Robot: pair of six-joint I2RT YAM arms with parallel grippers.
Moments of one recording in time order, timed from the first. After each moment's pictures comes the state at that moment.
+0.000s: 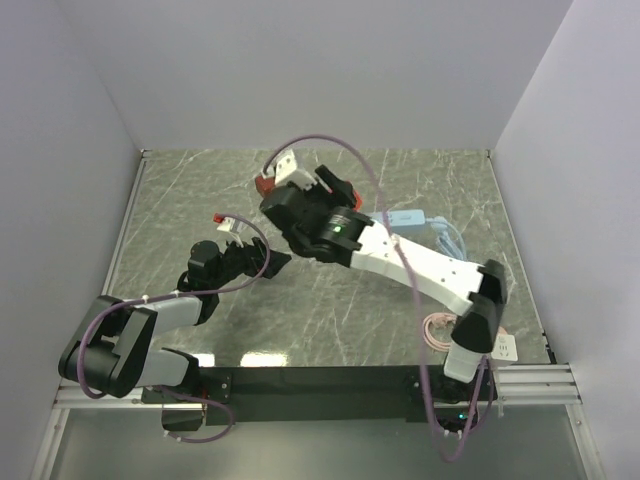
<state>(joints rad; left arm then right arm) -0.32 1.32 0.30 0.82 0.46 -0.54 1.08 1.75 1.76 -0.74 1.19 -0.10</state>
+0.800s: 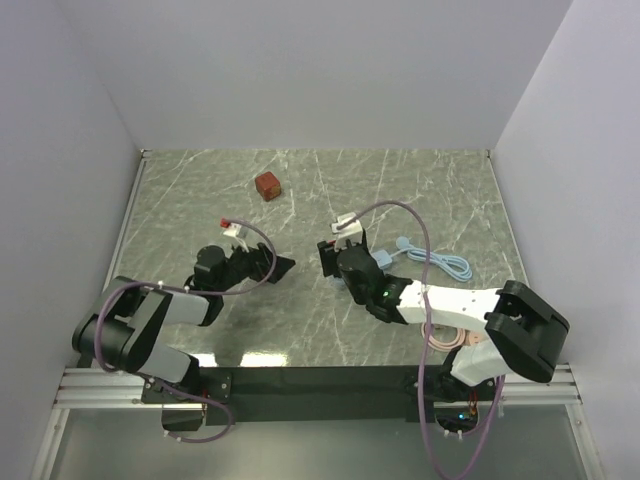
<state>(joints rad) -0.33 1.44 0.28 0.97 0.46 -0.54 0.96 1.40 0.70 0.33 0.60 0.15</state>
